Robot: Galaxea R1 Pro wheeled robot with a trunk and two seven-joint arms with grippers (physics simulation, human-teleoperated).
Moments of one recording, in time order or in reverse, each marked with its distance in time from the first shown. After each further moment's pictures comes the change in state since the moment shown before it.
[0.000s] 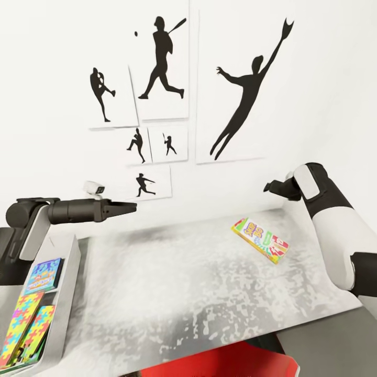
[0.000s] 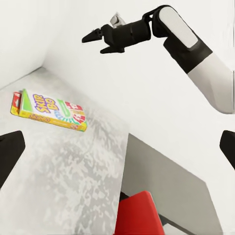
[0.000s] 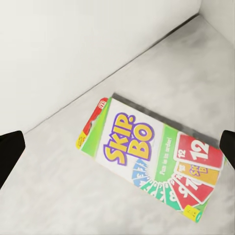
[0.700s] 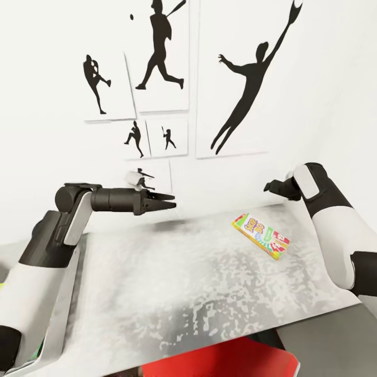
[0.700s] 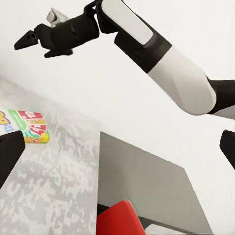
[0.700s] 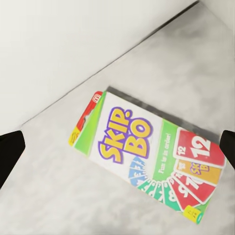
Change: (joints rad) left arm -0.122 -0.200 -0.146 0.001 -0.046 0.000 0.023; right arm -0.005 0.000 0.005 0.010 0.000 -0.009 -0.001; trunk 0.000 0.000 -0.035
